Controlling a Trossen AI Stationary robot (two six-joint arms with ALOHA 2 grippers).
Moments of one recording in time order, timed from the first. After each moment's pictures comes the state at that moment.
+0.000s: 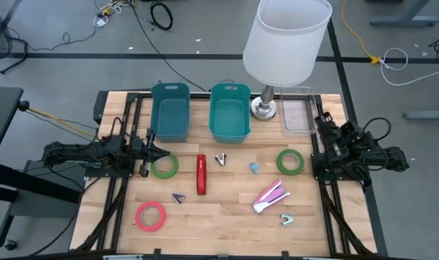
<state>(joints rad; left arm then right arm) -0.02 0.01 0.01 0.05 -0.02 -0.06 -0.02 0.00 0.06 0.82 0.13 0.23</state>
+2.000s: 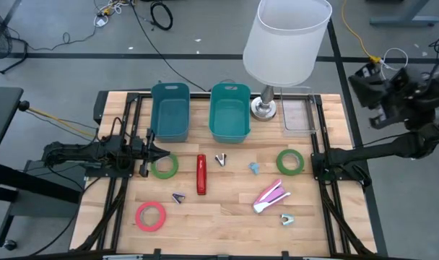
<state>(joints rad) -0.02 0.01 0.01 0.05 -0.02 -0.06 -0.02 0.66 1.36 -0.25 0.12 0.09</state>
